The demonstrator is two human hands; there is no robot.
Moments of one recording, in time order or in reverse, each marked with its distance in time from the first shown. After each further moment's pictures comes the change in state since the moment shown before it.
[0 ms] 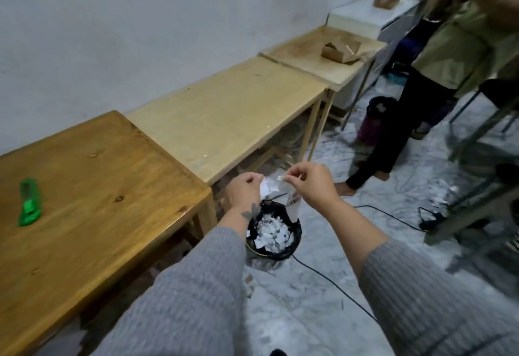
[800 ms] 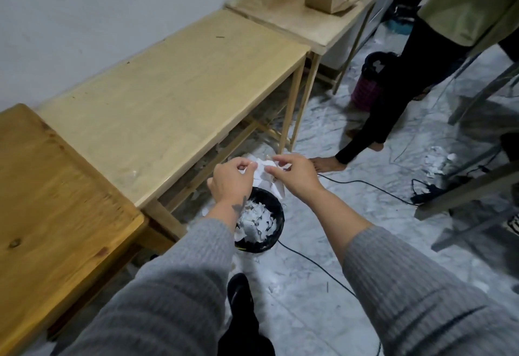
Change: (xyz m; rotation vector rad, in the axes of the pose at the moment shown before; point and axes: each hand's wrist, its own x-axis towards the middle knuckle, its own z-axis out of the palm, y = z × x) left_hand 0.099 0.026 0.134 0.216 0.044 0.067; right_hand 0.114 0.123 0.003 0.226 -0.130 0.311
